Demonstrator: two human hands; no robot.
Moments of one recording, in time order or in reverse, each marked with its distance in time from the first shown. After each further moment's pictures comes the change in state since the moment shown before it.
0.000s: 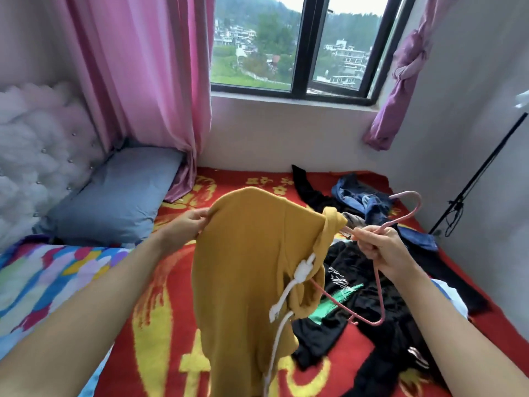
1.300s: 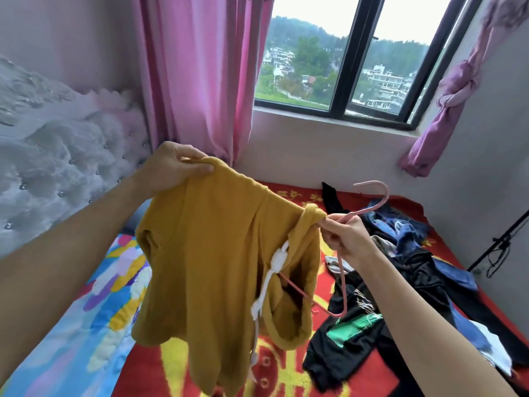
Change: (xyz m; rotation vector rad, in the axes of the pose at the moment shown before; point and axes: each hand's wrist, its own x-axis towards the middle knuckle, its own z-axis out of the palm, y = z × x) left_hand -0.078 0.091 -0.085 0.293 0.412 0.389; right_hand 0.016 -0.030 0.136 0.032 -0.232 -0.065
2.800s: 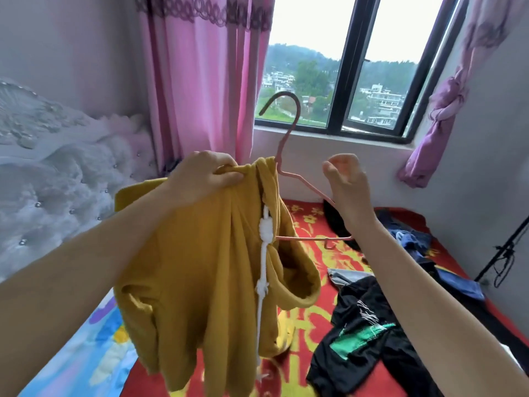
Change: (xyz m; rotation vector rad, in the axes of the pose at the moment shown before) left_hand -0.021 0.066 0.030 0.500 -0.035 0.200; right_hand -0.008 -0.088 0.039 -0.455 0.436 -0.432
